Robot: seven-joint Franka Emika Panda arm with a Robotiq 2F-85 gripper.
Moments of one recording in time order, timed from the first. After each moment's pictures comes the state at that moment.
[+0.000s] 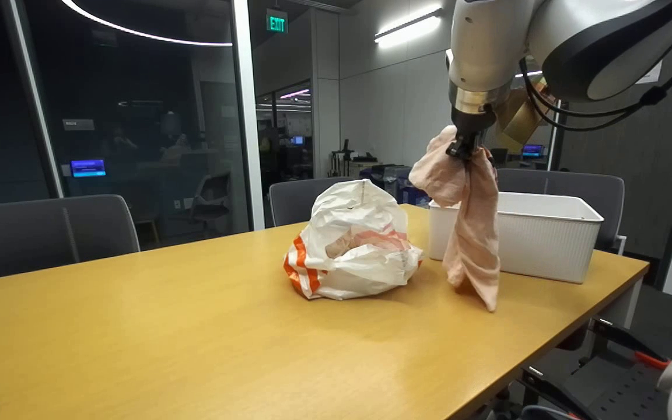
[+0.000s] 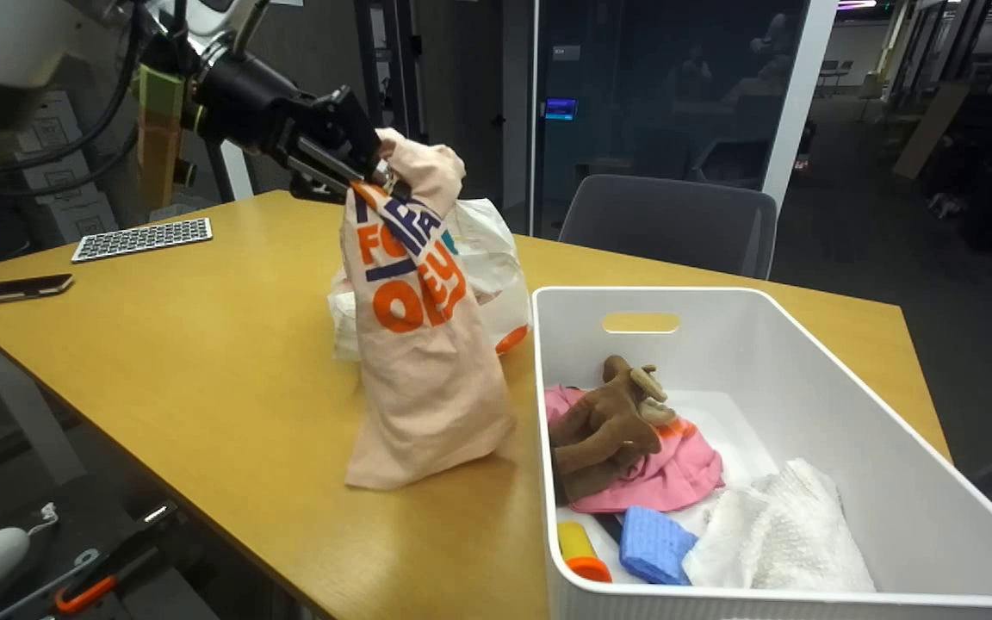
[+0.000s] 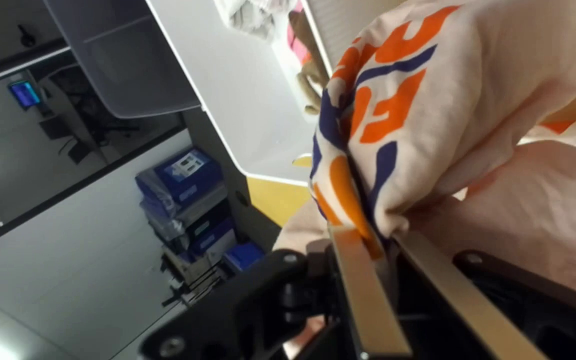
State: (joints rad) arm 0.08 -0.49 0.27 -2.69 -1.12 2.31 0.87
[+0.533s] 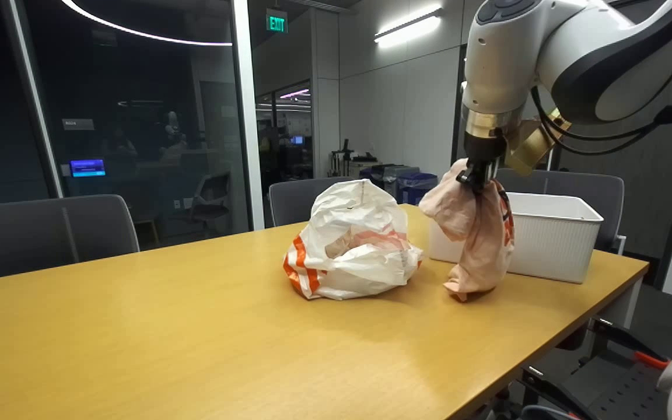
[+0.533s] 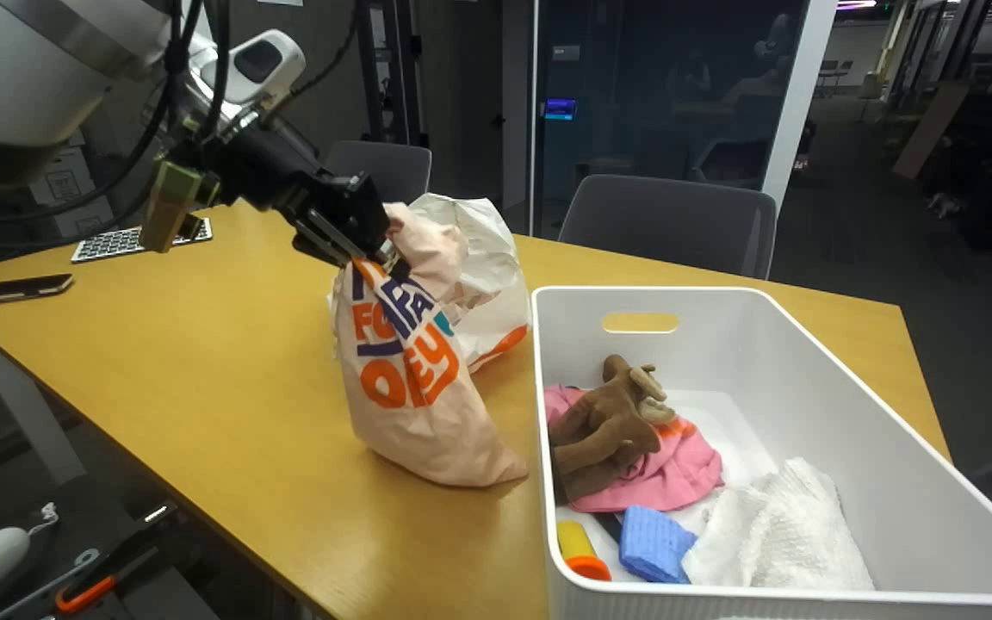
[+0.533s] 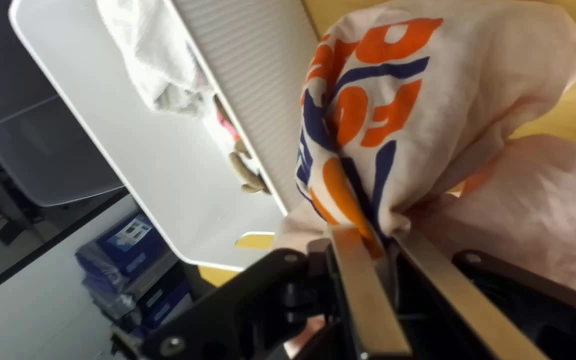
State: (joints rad) arm 0.10 -0.43 0.14 -2.77 -1.03 2.44 0.87
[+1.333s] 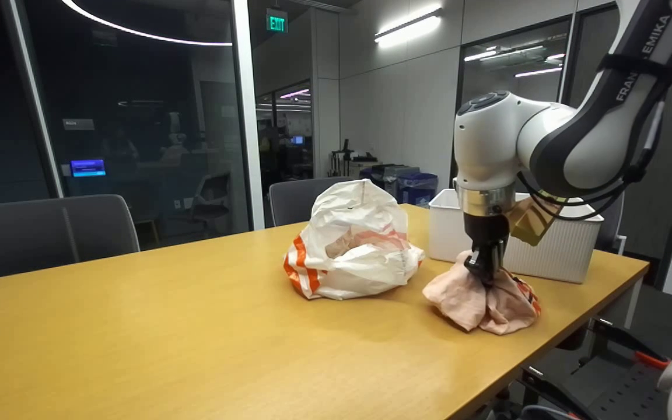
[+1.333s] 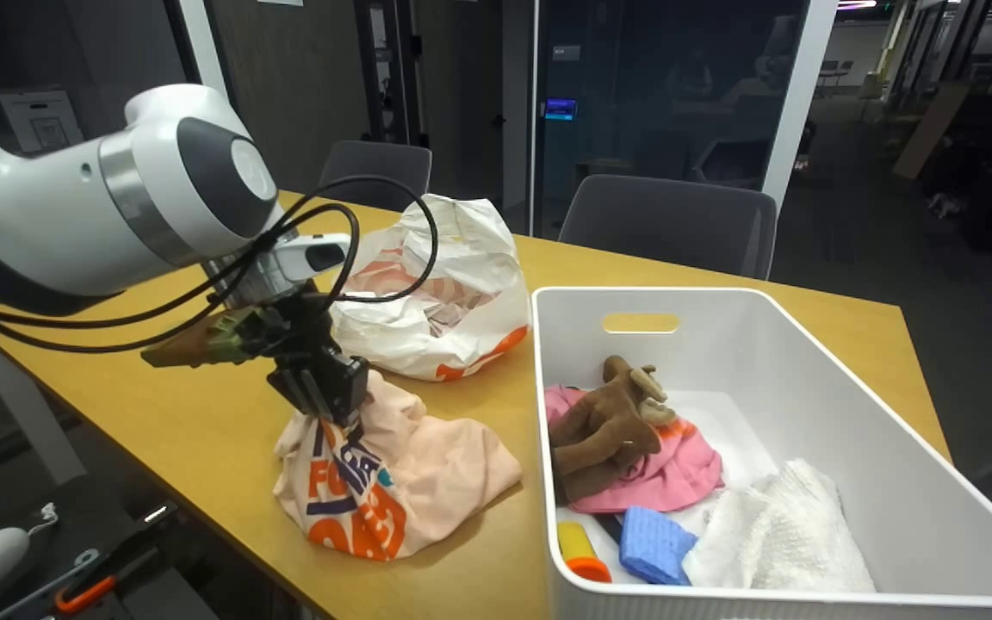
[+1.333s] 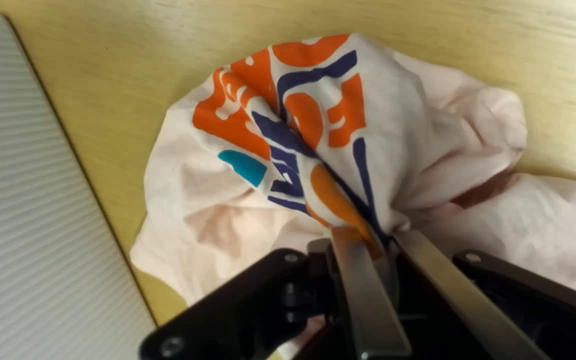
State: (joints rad) arm 0.11 -0.03 0.06 -2.78 -0.80 2.67 0.66
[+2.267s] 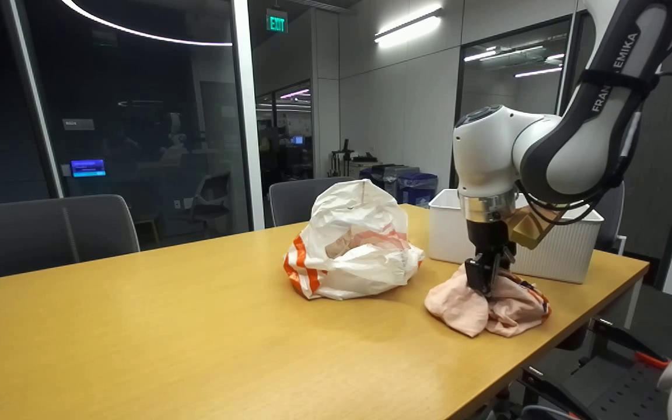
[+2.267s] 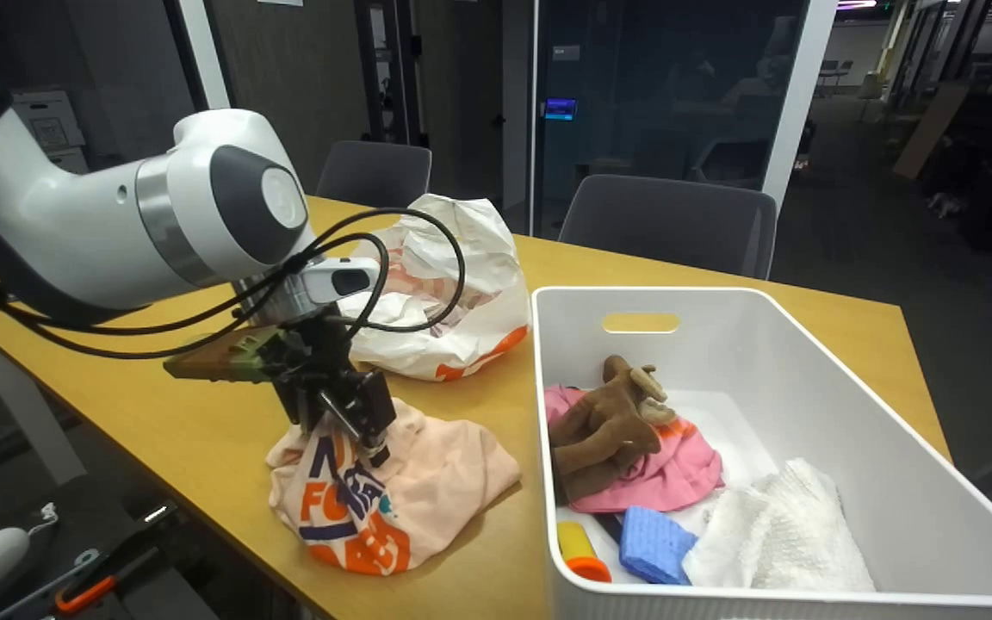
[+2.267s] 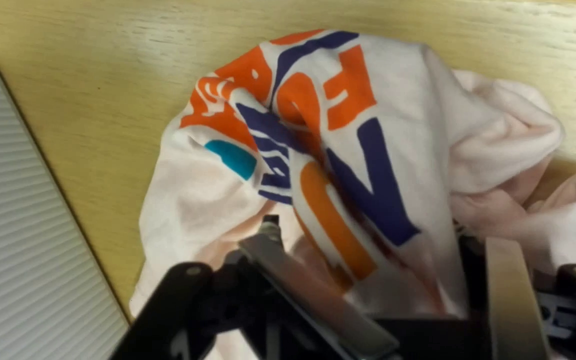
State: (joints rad) arm 0.08 0.04 0.03 -2.75 -0.73 2.67 0.61
